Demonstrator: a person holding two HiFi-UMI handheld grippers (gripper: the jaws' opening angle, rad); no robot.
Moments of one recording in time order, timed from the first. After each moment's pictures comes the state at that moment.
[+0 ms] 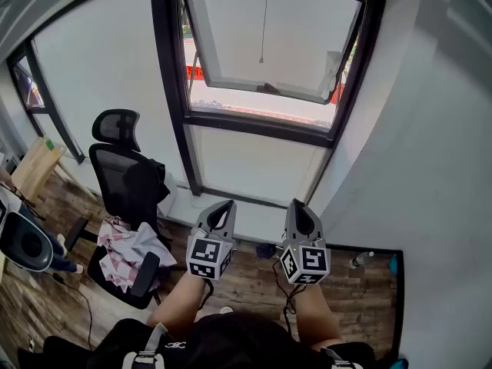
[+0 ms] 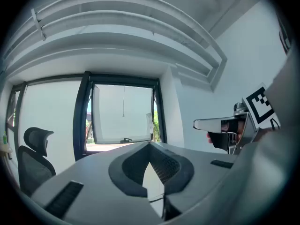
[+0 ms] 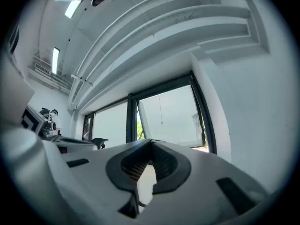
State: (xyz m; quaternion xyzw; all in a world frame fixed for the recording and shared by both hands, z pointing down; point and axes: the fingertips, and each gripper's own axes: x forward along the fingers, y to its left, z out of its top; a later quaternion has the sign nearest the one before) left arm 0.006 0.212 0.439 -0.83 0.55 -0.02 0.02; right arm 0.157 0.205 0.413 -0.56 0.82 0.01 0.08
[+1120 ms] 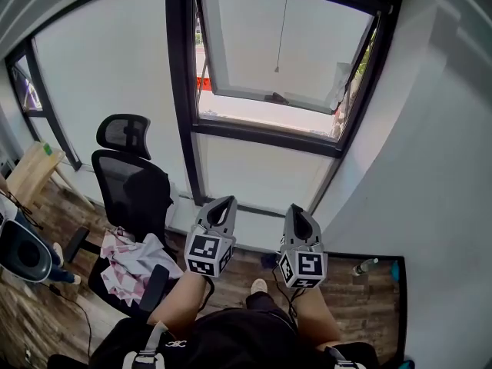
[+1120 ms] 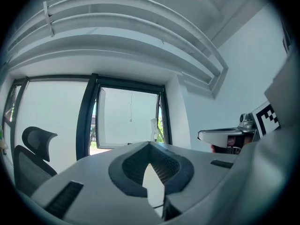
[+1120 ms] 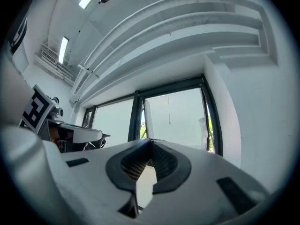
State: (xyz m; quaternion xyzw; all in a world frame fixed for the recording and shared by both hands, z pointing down) left arm -0.076 0.188 0.430 -0.84 0.54 0.02 0.03; right arm 0.073 0.196 0.427 -0.57 0.82 0.06 0.05
